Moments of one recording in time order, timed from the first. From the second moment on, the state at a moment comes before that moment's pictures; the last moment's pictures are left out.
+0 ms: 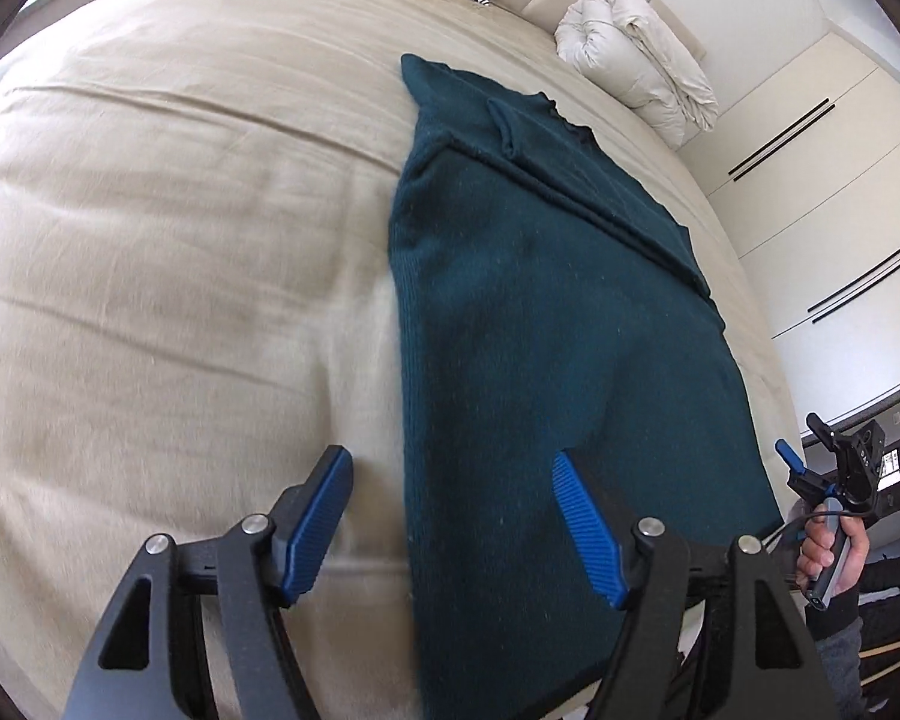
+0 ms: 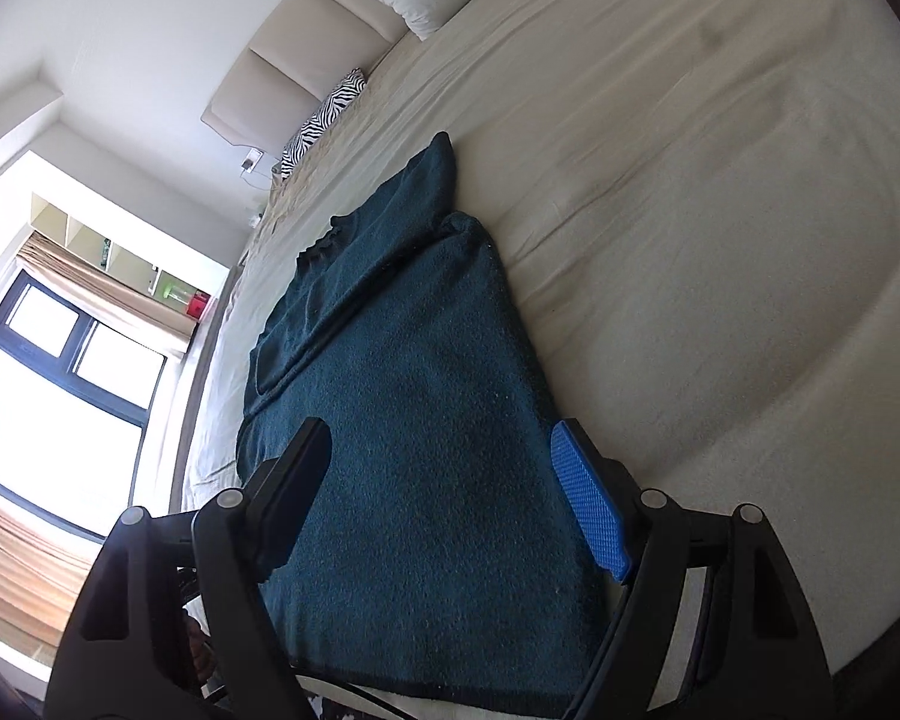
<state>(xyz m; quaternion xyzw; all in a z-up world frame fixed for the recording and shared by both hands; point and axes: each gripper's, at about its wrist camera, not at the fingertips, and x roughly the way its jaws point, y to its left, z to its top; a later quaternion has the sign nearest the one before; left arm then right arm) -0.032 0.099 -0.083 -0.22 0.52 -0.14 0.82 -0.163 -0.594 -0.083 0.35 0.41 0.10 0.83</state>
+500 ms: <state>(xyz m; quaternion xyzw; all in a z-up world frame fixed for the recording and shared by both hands) -0.073 0.082 -0.090 -0.21 0.54 -0.16 0.80 -0.223 -0.601 -0.108 0.33 0.48 0.07 0.81</state>
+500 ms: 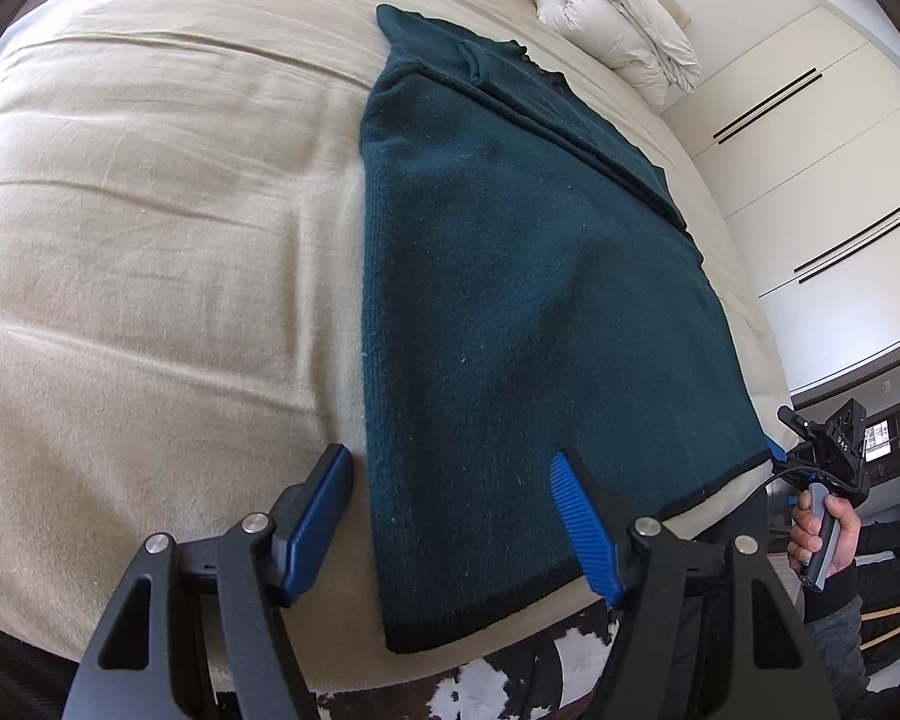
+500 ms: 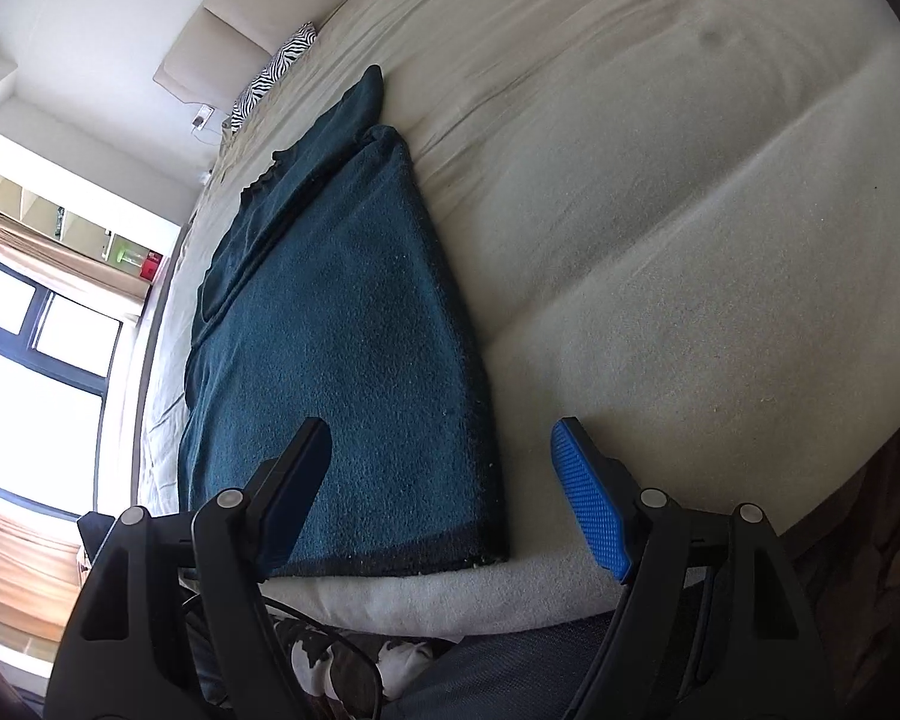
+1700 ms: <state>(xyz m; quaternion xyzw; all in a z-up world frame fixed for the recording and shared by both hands) -0.085 0.105 -0.107 -0.31 0.57 -0.18 0.74 -0.233 -0.608 -0.127 0.38 0.51 0.09 0.77</state>
